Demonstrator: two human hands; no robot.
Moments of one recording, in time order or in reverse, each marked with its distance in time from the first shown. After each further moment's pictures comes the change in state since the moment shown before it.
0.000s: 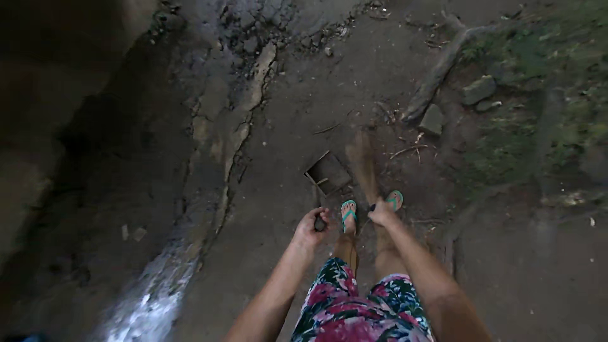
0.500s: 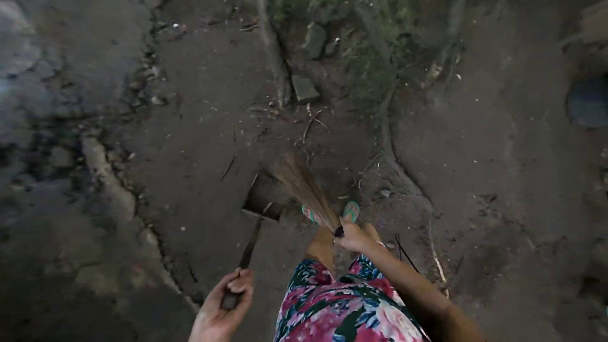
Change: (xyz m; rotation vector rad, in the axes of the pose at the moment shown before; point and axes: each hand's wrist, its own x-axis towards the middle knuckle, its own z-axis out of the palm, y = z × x) left_hand -0.078 -0.009 -0.032 0.339 -0.031 -0.101; right_hand -0.119 0.138 0.119 0.662 0.012 -0.047
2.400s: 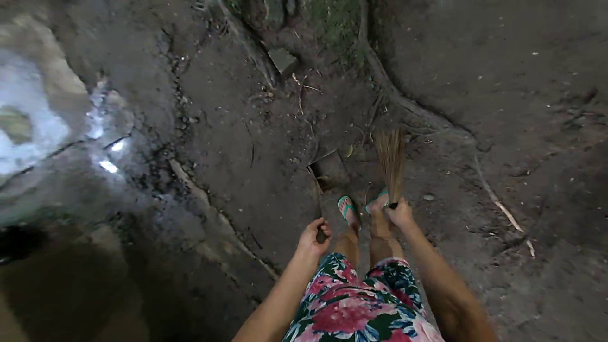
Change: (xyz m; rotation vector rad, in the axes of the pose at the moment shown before) left_hand 0.094 -0.237 -0.127 0.785 0.262 0.234; right_hand -0.009 0.283 0.153 0.639 0.356 0.252
